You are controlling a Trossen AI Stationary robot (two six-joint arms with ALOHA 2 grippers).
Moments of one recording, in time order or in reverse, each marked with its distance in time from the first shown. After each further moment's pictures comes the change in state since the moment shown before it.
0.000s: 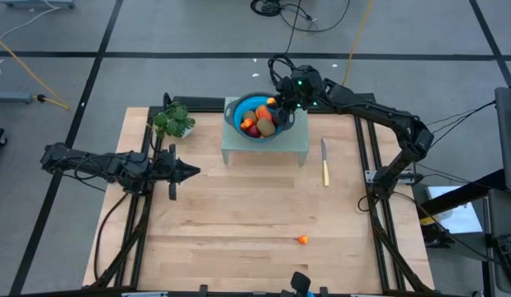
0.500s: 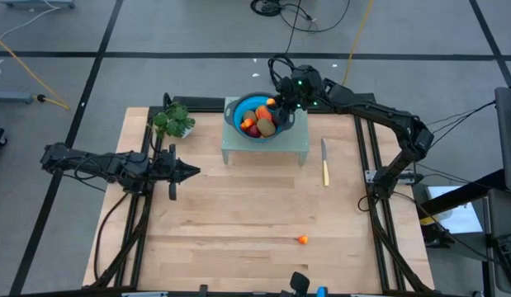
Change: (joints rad) left arm 0.000 0.000 0.000 0.000 0.000 0.001; right arm -0.002 0.000 0.000 0.000 -0.026 0.005
